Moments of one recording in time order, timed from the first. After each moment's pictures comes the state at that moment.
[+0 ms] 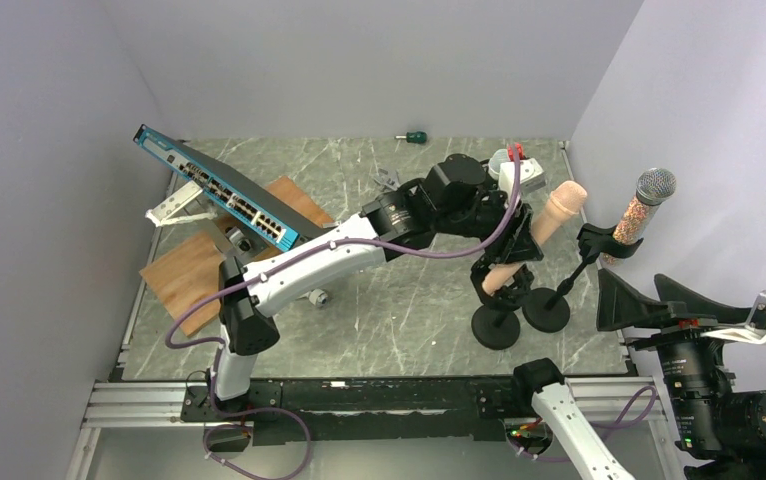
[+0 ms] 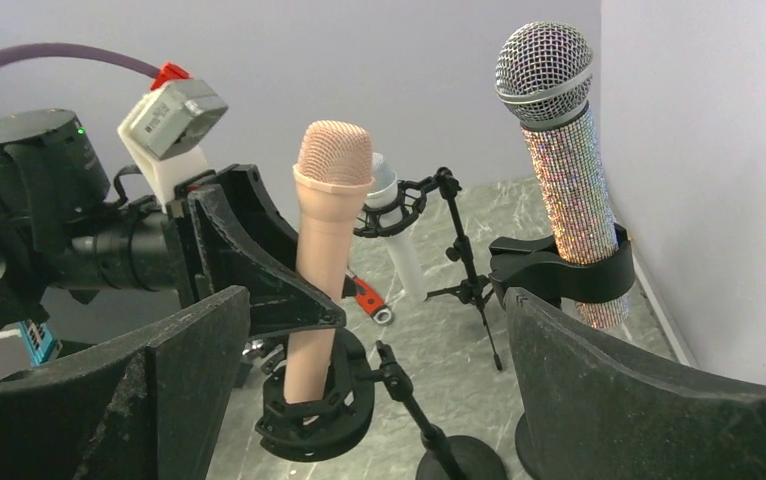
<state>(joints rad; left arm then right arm) -1.14 1.96 2.12 -0.36 0.42 -0.28 0.27 0.41 1.60 -1.05 0.25 0.27</state>
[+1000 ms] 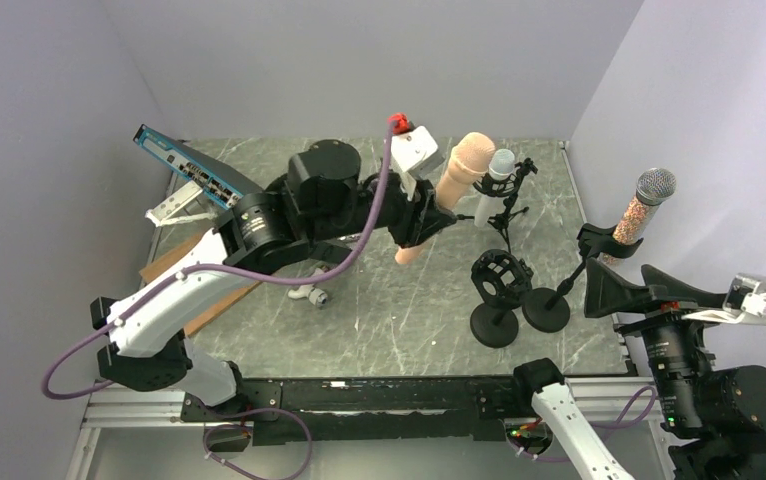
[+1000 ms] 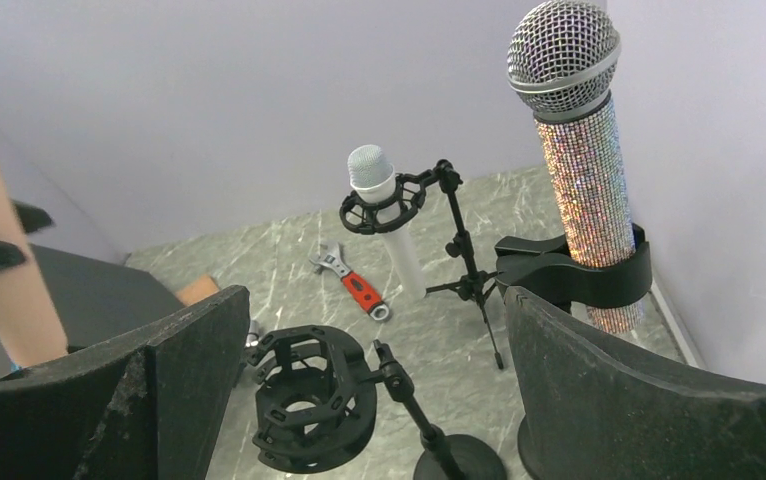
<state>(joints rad) -1.14 1.49 2.02 -0.62 0.11 -0.07 0.27 0.40 1.52 -0.99 0.26 0.27</state>
